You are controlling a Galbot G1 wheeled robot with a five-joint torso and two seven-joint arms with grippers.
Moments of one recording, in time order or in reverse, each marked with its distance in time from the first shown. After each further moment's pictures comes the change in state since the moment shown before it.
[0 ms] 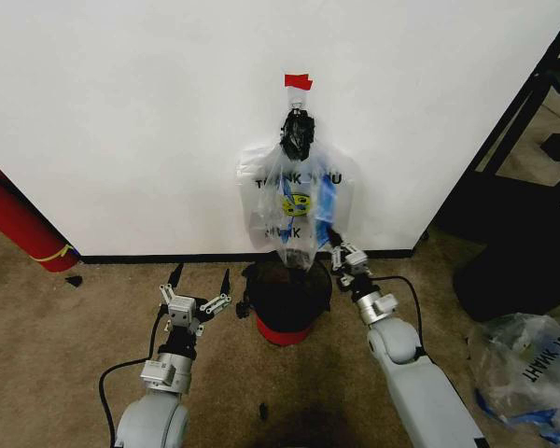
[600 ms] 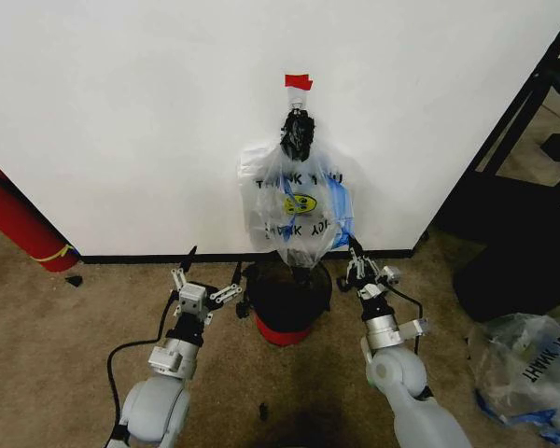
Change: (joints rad) left arm -0.142 0.118 0.096 0.037 -0.034 -0.035 0.024; right arm -0.134 0.025 -0.005 0.106 0.357 -0.062 -0.058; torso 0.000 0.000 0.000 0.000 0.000
